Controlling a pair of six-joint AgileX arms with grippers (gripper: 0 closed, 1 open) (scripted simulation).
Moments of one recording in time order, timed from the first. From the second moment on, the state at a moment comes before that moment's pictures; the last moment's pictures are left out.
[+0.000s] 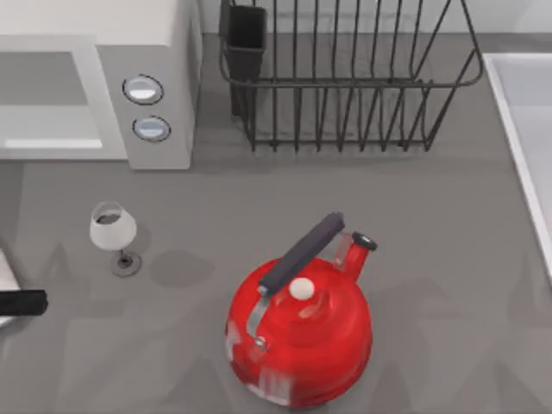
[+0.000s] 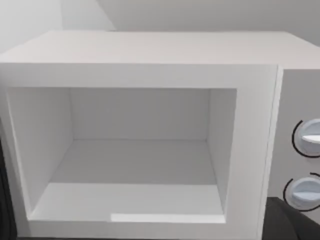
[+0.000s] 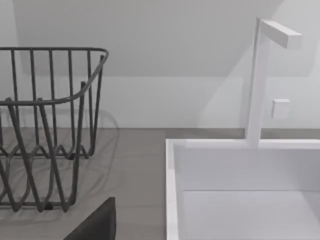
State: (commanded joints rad) left arm -0.18 0.14 0.02 0.14 -0.19 0.00; right arm 0.00 0.00 0.00 0.00 0.00 0.00
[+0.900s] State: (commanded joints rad) left arm -0.13 -0.01 0.08 -0.09 -0.13 0.02; right arm 0.00 0.00 0.00 0.00 0.00 0.00
